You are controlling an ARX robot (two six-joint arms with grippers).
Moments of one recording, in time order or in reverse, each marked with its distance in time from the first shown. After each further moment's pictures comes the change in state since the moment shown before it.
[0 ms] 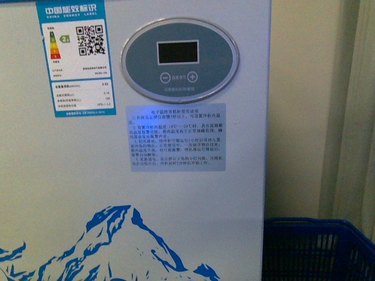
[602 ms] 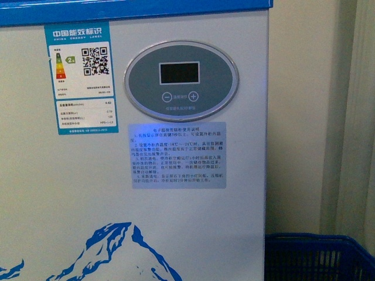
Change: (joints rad) left arm 0.000 0.000 0.000 0.000 0.000 0.000; right arm 0.032 -0.579 -0.182 -0.215 0.009 0.057
